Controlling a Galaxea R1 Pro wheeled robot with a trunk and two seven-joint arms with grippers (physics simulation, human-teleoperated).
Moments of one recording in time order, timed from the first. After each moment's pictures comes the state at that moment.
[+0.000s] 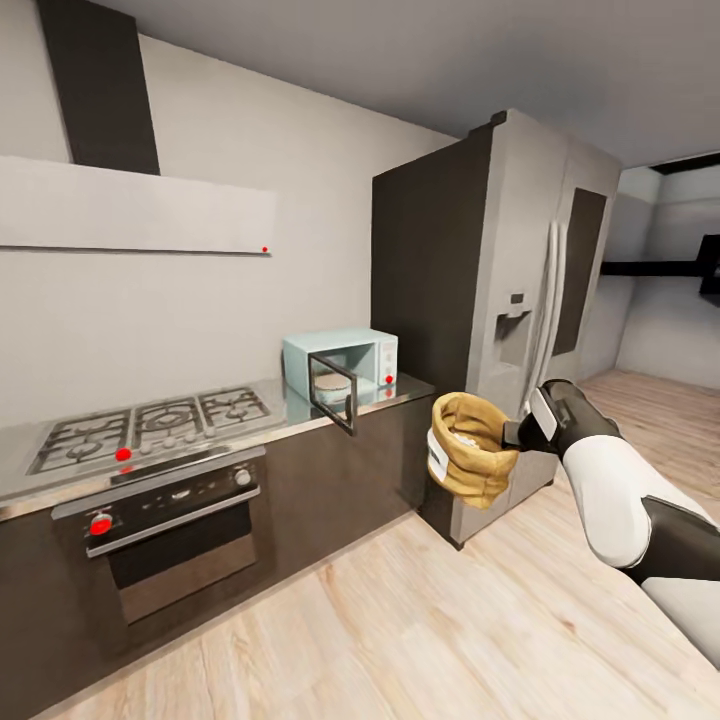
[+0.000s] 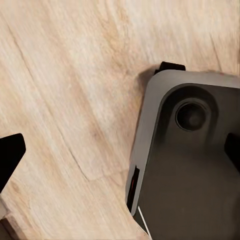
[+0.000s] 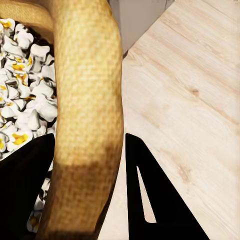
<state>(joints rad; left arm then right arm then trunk) 0.04 0.12 0.16 -0.13 0.01 0.02 0.01 -1.25 -0.10 -0.36 -0.39 0.19 1.00 -0.11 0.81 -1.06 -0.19</state>
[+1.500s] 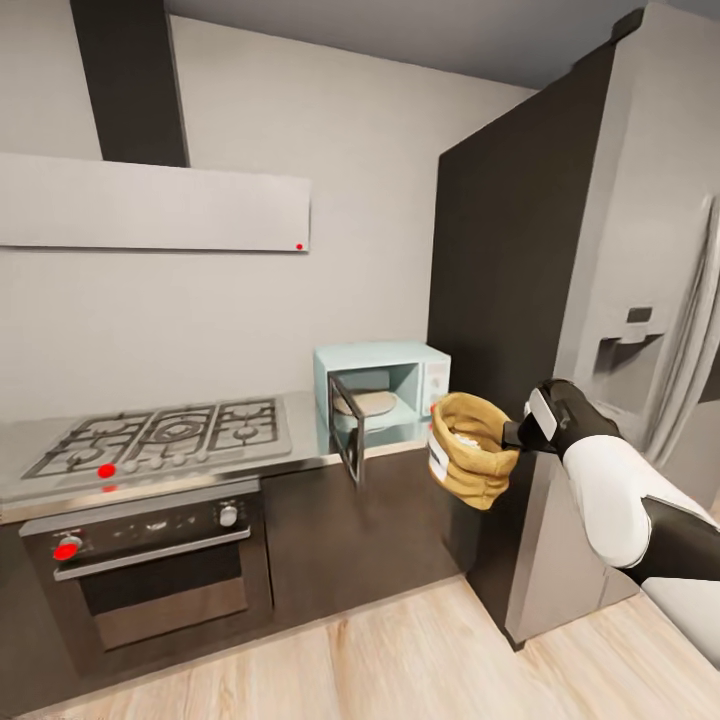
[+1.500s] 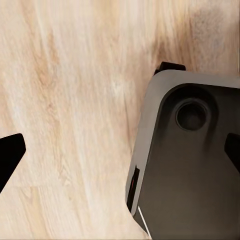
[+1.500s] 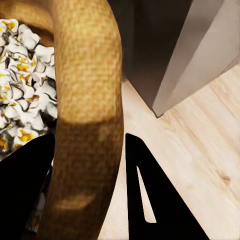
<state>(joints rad) 0.04 0.12 0.16 -0.13 0.01 0.02 0.01 -1.25 -0.10 -0.36 -0.39 0.19 1.00 -0.11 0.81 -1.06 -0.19</state>
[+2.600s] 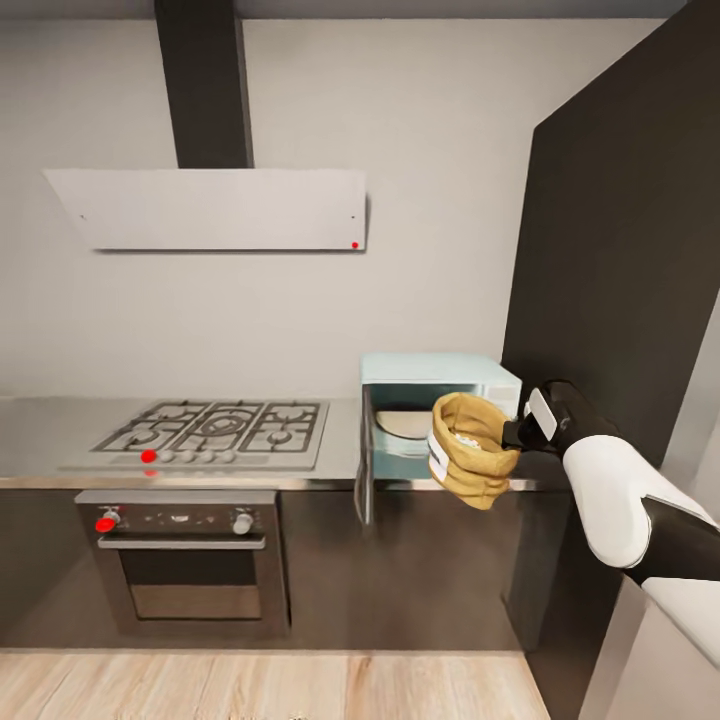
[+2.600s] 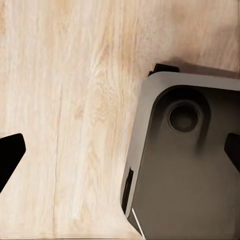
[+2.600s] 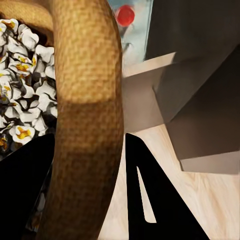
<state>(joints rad) 0.04 0.10 0.16 -0.13 0.01 0.01 0.01 -1.25 -0.10 -0.36 -0.39 0.19 1.00 -0.11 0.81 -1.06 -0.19</state>
